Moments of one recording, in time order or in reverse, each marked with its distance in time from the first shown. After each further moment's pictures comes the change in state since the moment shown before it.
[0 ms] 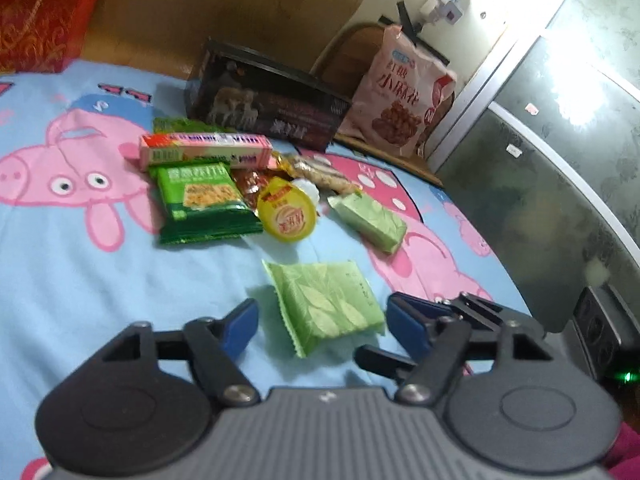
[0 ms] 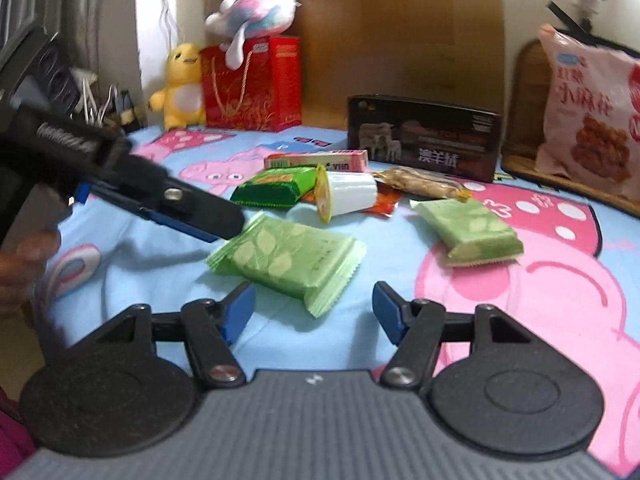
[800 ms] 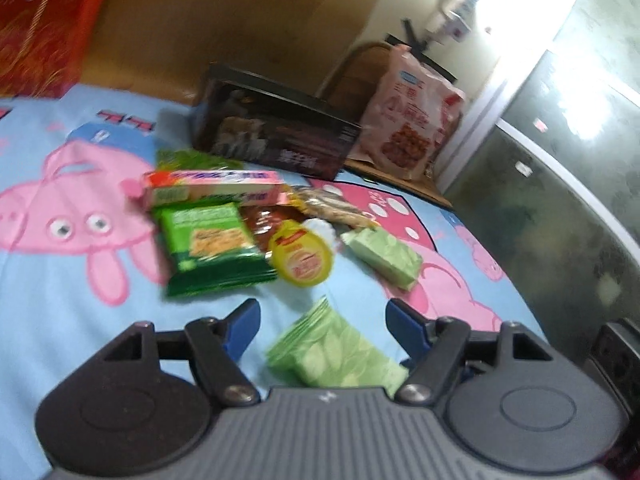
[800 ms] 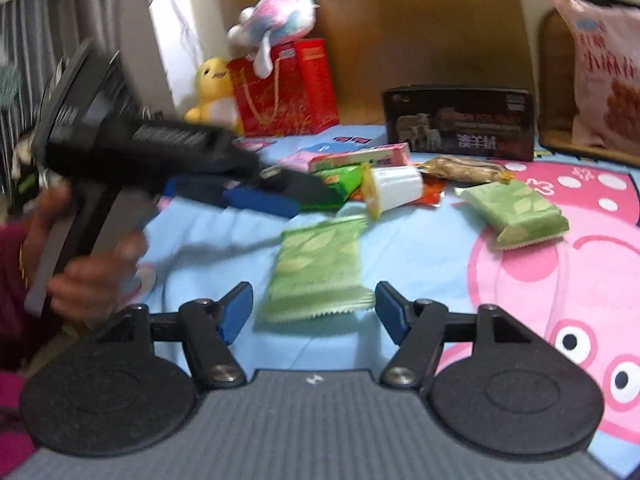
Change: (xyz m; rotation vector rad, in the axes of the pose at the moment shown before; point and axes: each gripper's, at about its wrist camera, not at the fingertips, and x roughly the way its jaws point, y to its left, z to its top) left arm 0.011 0.007 0.022 0.045 -0.069 0.018; right arm -0.010 0.005 0.002 0.097 0.005 0.156
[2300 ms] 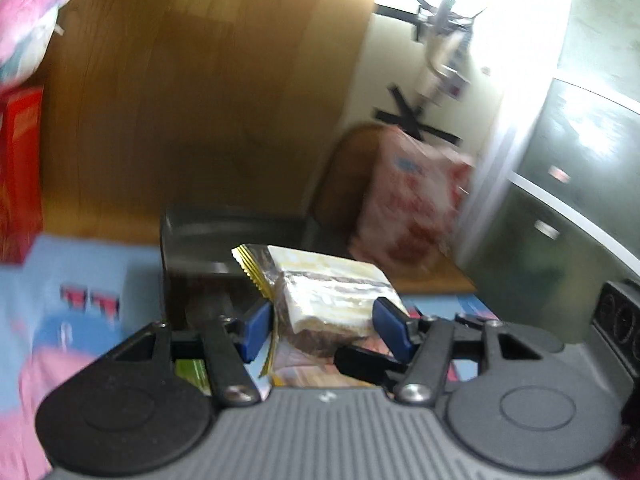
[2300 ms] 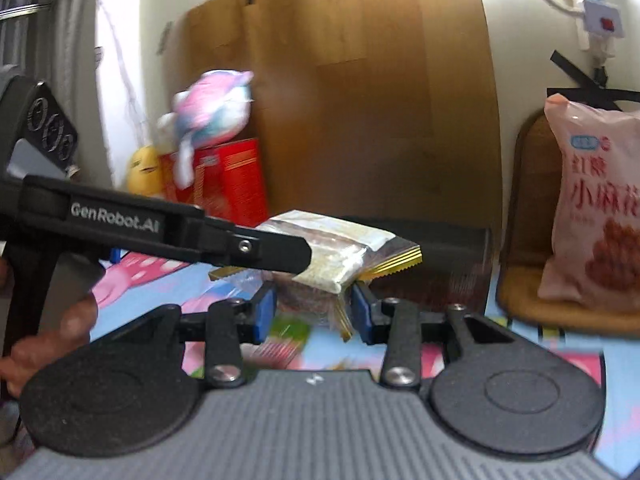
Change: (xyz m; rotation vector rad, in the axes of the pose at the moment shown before) left arm 0.051 -0.032 0.142 0.120 -0.158 0.108; right arm 0.061 -0.100 0.151 -0.010 -0.186 -0.087
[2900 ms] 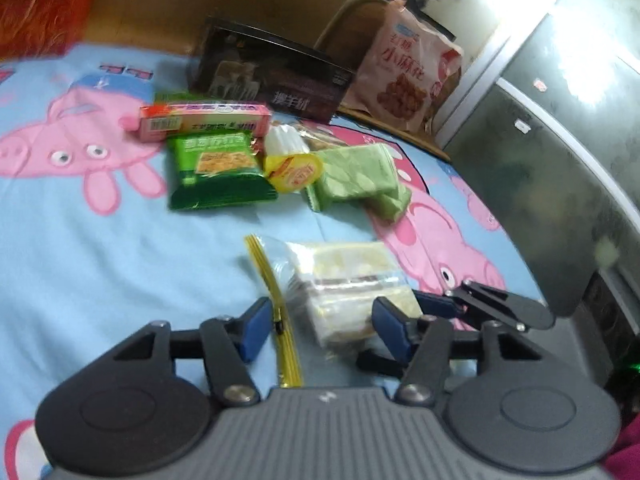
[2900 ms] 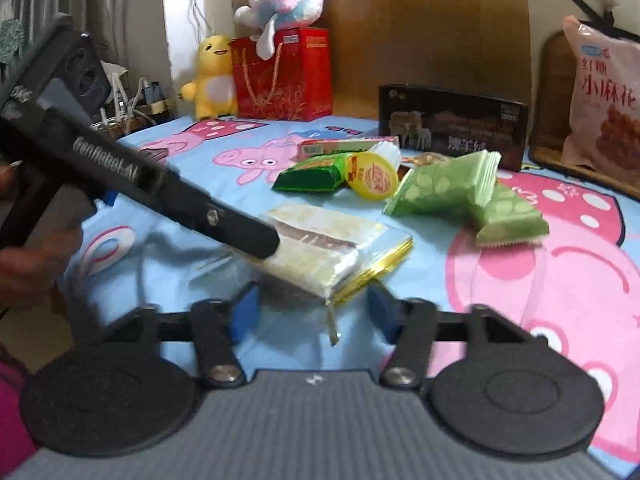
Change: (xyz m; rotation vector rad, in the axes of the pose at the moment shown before) left arm -0.086 -0.001 -0.163 -0.118 0.281 -0.096; right arm -0.101 0.090 -0.134 -0.071 0.210 0.052
